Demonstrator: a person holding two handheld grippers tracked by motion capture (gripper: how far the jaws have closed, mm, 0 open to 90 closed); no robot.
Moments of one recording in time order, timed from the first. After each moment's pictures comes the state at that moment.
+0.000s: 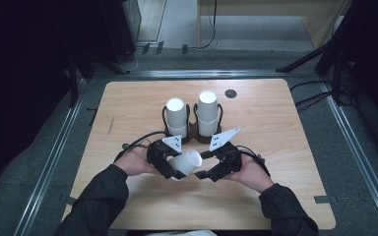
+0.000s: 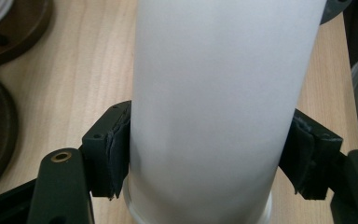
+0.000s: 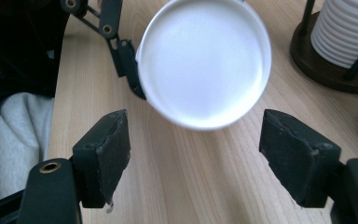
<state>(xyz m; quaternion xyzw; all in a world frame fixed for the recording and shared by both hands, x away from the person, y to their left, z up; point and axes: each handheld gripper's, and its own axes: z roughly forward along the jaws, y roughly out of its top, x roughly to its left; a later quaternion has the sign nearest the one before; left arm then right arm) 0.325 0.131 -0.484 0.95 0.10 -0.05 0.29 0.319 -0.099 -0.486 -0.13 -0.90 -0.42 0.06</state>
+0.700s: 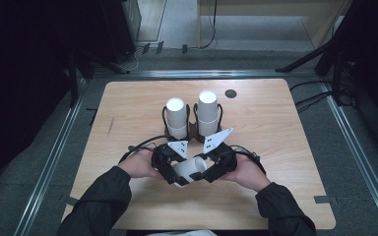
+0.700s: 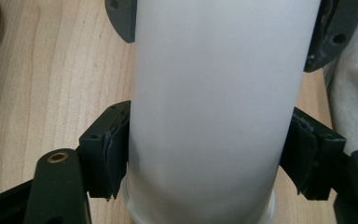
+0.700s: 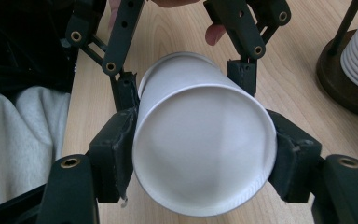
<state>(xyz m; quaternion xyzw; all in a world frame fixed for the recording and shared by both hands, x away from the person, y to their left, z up) 0.319 0.119 -0.485 0.95 0.07 -0.08 0.29 0.315 -0.085 -0.477 -0.09 -0.90 -0.42 0.07</state>
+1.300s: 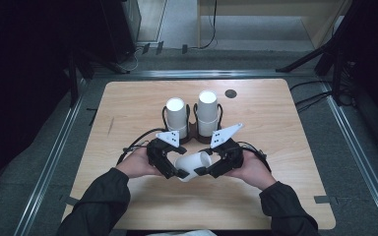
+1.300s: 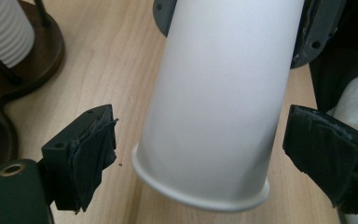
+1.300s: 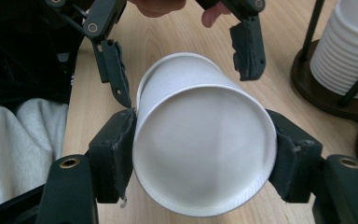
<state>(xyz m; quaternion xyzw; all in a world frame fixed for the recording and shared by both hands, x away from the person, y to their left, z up) 0.324 0.137 -0.473 0.92 0.13 -0.05 0.38 0.321 -0.102 -0.467 -0.11 -0.89 -0.44 0.06</state>
